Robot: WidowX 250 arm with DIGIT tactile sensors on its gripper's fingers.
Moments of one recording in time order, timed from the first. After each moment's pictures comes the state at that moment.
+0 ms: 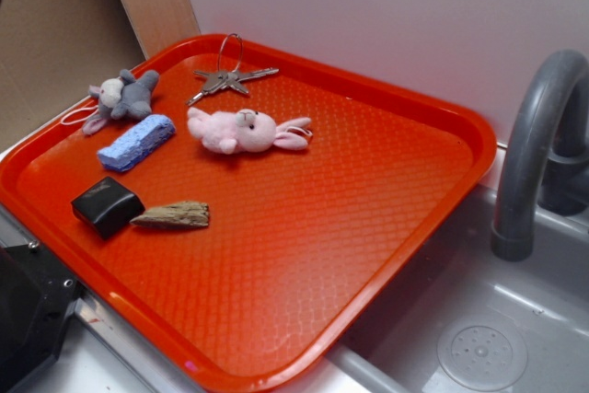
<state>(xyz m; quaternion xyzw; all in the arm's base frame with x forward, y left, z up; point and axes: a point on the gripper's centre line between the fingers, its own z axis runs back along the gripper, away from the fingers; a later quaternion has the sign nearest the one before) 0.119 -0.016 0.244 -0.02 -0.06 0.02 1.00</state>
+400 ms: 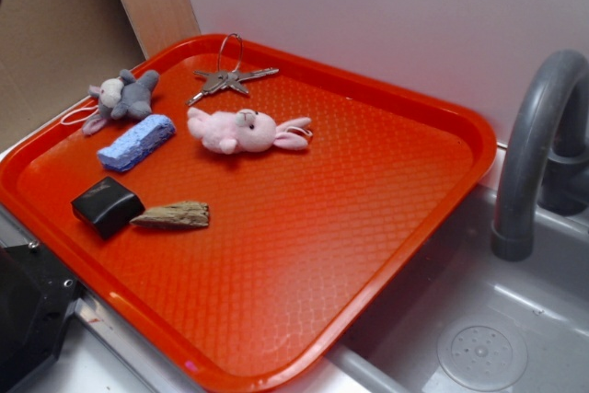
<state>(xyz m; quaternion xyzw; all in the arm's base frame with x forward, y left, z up) 0.119 -0.016 0.244 -0.02 -0.06 0.02 1.00</state>
